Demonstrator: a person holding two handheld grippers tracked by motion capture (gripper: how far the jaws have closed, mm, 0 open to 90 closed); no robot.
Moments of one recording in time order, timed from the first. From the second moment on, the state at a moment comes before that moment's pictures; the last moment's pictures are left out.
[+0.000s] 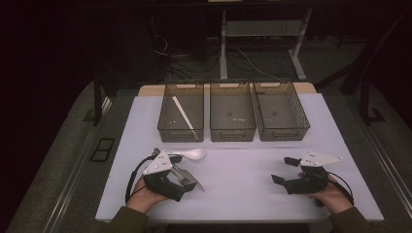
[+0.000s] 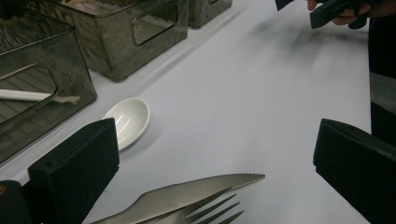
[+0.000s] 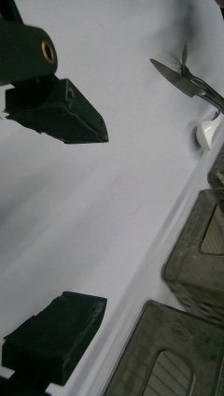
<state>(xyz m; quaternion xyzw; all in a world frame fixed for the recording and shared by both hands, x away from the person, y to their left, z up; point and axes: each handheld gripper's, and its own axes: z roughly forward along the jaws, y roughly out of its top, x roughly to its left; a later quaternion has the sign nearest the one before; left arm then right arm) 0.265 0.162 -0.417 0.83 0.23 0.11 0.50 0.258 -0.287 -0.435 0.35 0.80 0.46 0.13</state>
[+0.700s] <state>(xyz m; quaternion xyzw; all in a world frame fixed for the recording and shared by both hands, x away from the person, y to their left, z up) 0.312 0.168 -0.408 0.83 0.26 0.11 0.48 0.247 -0.296 -0.439 0.35 0.80 0.47 0.13</state>
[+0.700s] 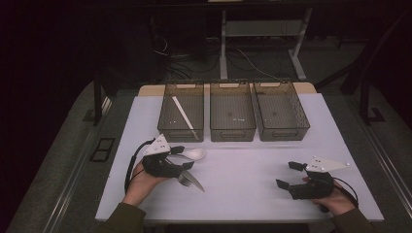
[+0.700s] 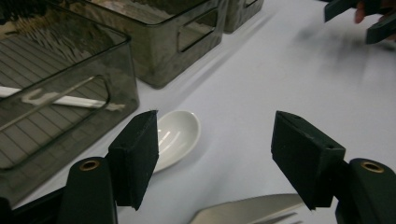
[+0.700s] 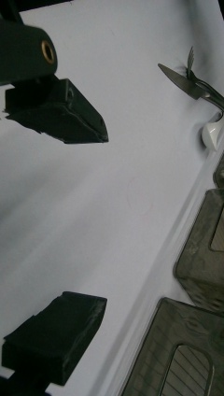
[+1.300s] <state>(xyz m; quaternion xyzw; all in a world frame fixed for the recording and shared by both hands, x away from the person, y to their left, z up) 0.361 0.156 -0.420 0.84 0.27 0.10 0.46 0.247 -0.297 -0.438 0.36 0.80 0.47 0.13</state>
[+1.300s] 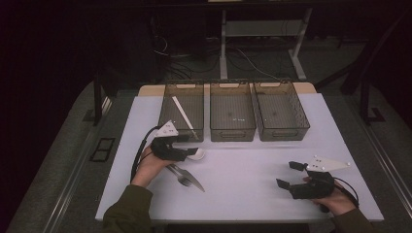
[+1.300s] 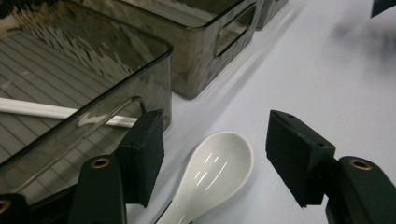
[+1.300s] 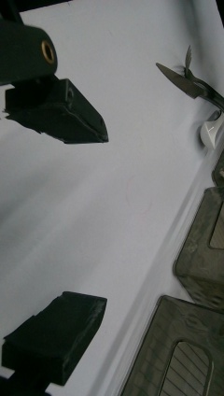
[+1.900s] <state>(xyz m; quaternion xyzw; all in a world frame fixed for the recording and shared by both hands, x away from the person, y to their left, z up) 0.374 0.155 -0.442 0.86 0.29 0.07 0.41 0.247 -0.292 -0.438 0.35 0.81 0.46 0.13</state>
